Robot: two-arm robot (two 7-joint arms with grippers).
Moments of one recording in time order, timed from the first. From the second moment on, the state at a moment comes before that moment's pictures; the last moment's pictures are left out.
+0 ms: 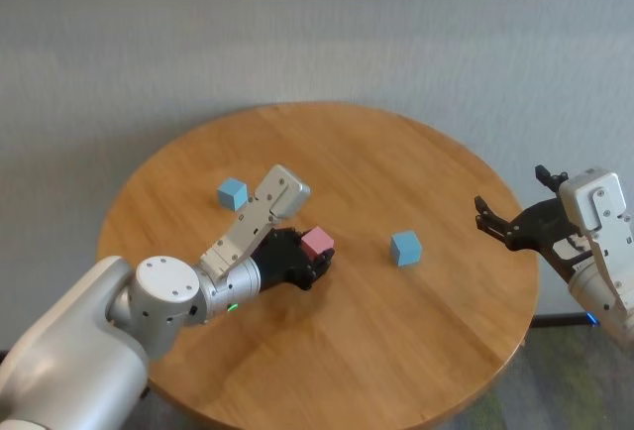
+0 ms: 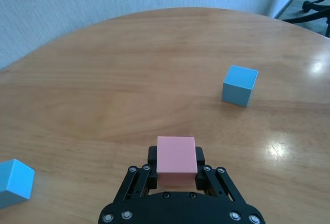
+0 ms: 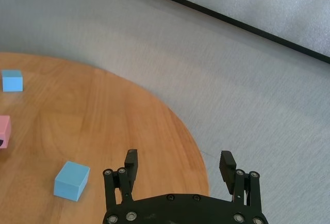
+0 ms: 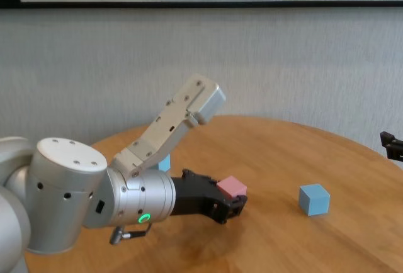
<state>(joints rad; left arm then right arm) -0.53 0.11 0.51 -0.92 0.00 0.07 -0.44 0.20 0.60 -0.45 -1.41 0.25 -0.12 -0.03</state>
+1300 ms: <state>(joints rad) -0.49 0.13 0.50 -1.01 0.01 0.10 -0.38 0.20 0.60 -0.45 -1.41 0.25 -0.12 -0.03</state>
